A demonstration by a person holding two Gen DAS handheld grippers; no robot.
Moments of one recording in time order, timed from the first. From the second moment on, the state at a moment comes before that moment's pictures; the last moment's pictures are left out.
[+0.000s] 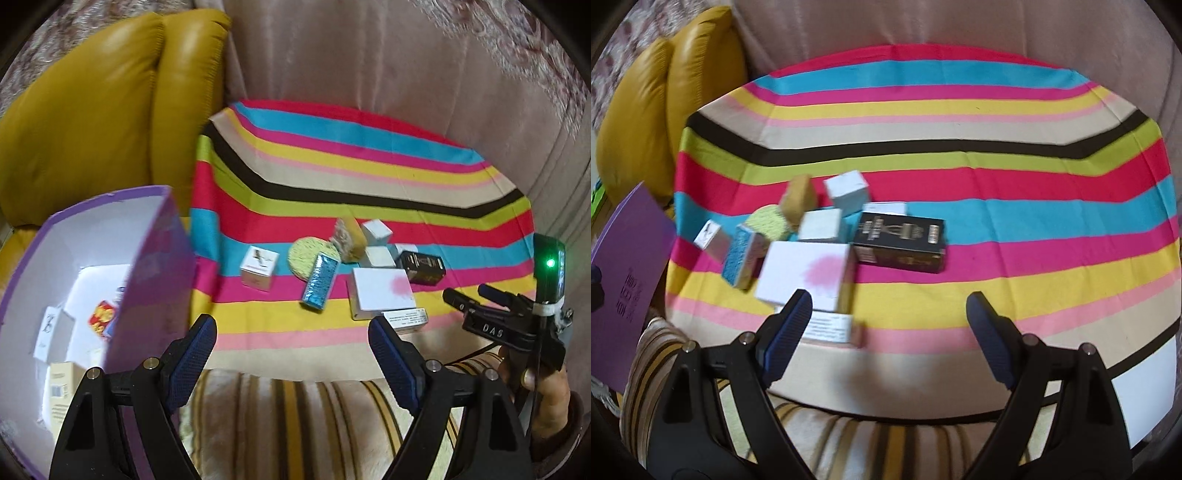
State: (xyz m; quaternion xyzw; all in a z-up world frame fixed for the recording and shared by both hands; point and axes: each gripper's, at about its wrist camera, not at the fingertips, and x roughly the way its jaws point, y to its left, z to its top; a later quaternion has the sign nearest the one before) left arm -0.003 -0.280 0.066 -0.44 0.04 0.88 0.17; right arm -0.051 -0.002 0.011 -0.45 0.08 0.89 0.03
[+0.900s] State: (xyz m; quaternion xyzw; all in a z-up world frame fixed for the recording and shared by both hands) left arm -0.102 -0.207 -0.039 -0.55 0.12 0.81 0.17; right arm -0.061 -0.073 -0.031 -0.54 0.01 0.84 -0.04
